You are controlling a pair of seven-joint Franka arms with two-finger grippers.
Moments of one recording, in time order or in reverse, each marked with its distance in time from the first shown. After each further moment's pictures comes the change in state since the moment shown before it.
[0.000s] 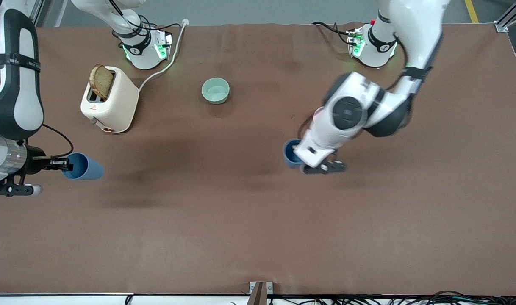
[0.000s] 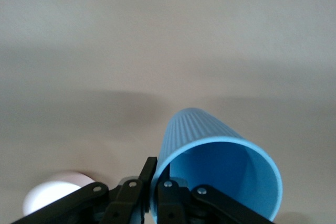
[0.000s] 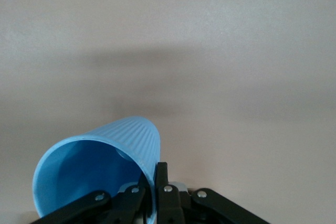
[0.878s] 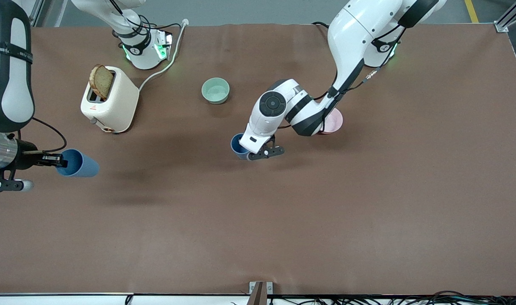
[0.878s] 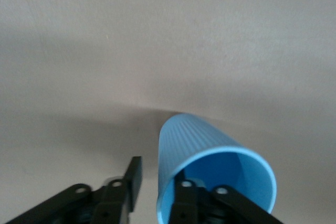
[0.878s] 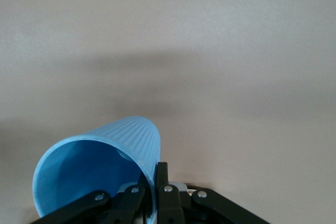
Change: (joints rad) left arm -0.220 0.234 0.038 0.051 0.027 0.331 -0.308; right arm -0.001 -0.030 -0.007 0.000 0.000 -0.019 0.000
